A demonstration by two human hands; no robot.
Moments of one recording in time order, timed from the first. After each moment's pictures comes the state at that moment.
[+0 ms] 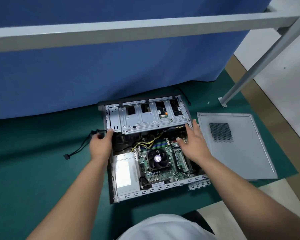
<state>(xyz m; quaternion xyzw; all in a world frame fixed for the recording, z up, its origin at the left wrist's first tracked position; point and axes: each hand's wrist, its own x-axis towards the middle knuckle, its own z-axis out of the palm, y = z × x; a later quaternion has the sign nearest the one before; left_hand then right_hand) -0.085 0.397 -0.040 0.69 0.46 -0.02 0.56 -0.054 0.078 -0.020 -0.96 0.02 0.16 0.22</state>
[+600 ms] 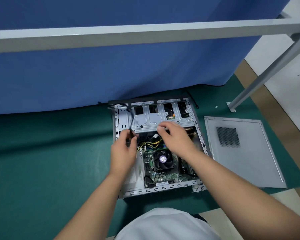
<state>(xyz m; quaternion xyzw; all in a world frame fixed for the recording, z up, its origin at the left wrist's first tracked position) -0.127 0.350 -0.019 0.83 0.17 0.11 0.53 -0.044 0.161 0.015 -0.92 -0.08 0.16 0.35</state>
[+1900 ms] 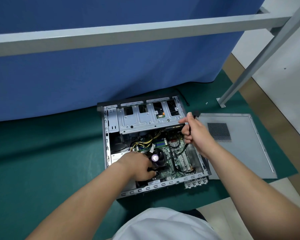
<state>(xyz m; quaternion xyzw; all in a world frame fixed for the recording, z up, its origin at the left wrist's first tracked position) -0.111 0.307 -0.008 0.91 -0.24 -0.35 0.01 -0.036 0.073 0.024 -0.74 0.12 0.19 0.64</state>
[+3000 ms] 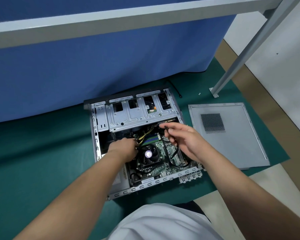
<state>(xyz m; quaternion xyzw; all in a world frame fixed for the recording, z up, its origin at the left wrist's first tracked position) -0.066 0.313 -0.040 0.94 -0.03 -0.32 0.06 -0.066 0.068 0.021 -0.63 0.03 0.28 0.72</state>
